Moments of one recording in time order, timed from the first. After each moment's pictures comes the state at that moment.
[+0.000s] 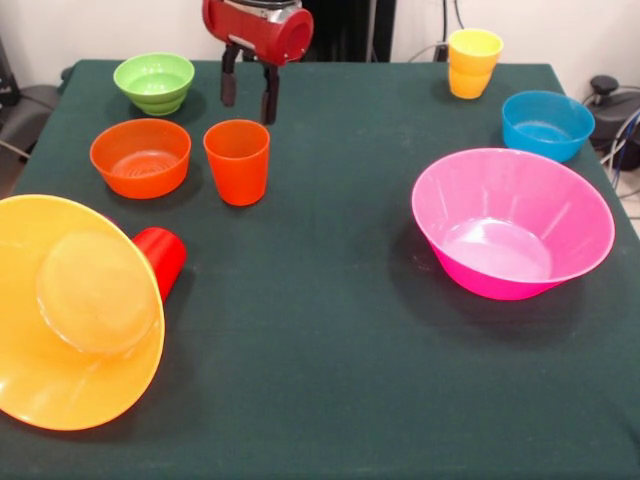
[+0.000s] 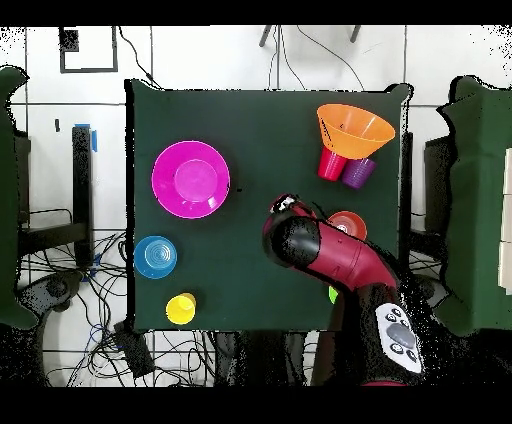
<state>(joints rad) -0.33 -0.70 -0.10 1.85 0.07 0.22 2.00</state>
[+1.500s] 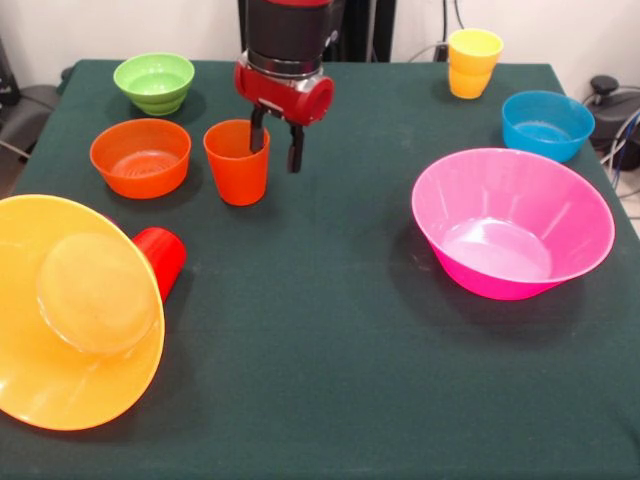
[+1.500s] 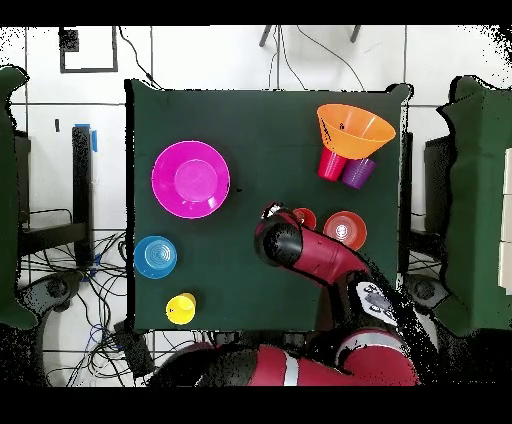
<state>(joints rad) -0.33 -0.52 -0.06 1.85 0.07 0.08 2.00</state>
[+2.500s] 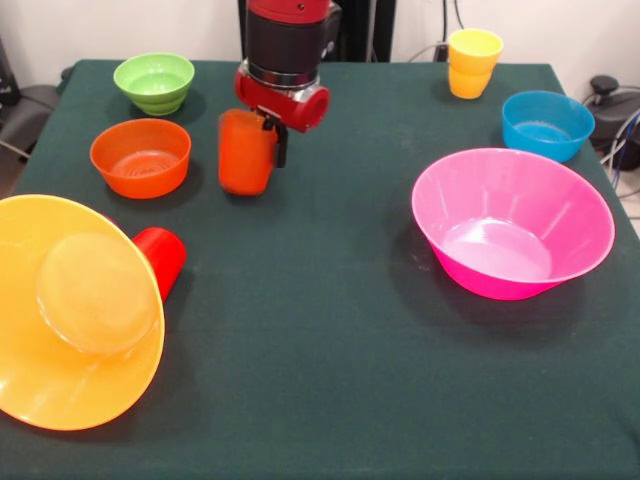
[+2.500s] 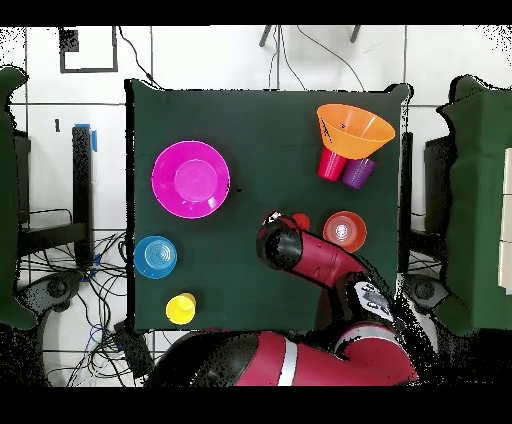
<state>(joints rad) -0.32 -0.48 -0.09 1.85 0.07 0.08 2.00</state>
